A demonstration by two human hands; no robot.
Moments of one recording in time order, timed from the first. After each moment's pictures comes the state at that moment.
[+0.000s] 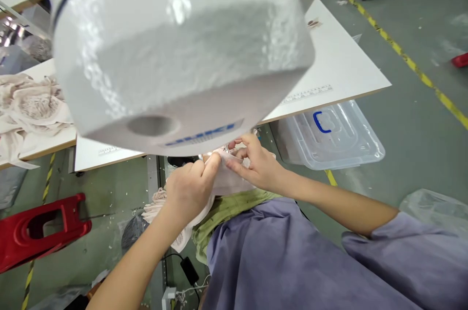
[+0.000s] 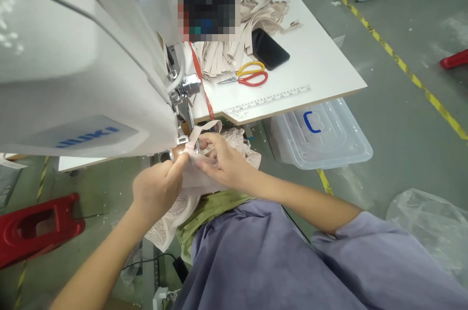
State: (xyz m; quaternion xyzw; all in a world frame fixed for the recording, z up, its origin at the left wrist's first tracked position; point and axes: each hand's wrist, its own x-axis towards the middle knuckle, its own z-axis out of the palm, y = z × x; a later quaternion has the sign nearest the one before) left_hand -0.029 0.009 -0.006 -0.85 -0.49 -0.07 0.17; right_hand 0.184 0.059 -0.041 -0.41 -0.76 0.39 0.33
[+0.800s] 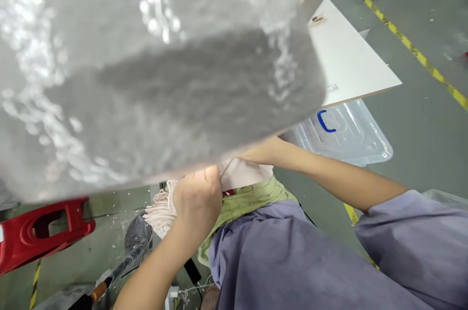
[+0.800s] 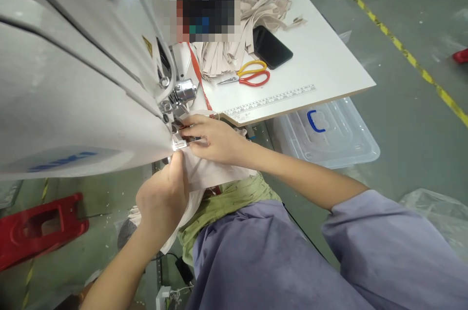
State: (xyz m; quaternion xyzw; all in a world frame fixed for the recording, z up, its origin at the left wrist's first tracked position) left_hand 0.012 0.005 0.006 -0.77 -0.61 -0.07 0.17; right_hand 0.175 0.128 -0.028 -0.30 -0.82 0.35 0.34
